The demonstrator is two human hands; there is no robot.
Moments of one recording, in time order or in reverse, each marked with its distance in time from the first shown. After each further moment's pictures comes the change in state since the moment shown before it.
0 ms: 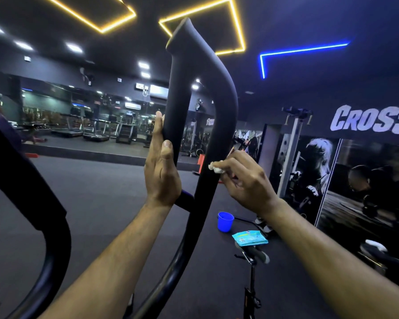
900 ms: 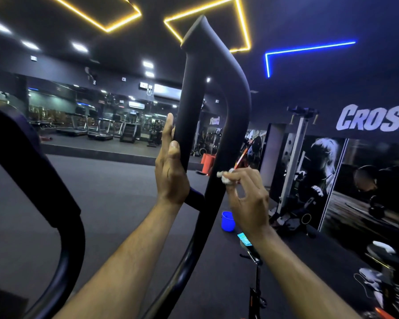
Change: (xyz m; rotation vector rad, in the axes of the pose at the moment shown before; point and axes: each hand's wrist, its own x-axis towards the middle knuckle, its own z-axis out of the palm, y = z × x) left_hand 0.003 -0.019 -0.002 -0.195 -0.028 -0.016; right_hand -0.035 -0.037 0.041 0.004 0.239 0.306
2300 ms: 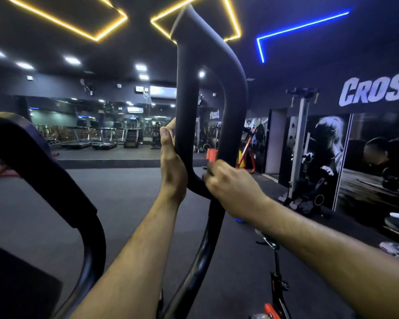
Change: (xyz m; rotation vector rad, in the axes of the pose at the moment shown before) left_hand 0.006 0.002 -0.009 -0.170 -0.085 -0.277; right_hand 0.016 -0.043 0.011 -0.590 -0.631 -0.320
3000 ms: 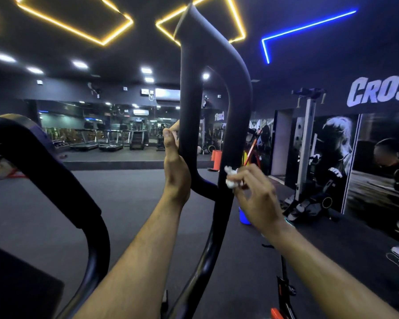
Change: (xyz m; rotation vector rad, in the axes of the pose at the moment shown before) left_hand 0.002 -0.001 -0.003 -0.042 -0.015 -0.086; right_hand -0.045 0.012 0.039 0.595 0.480 0.323
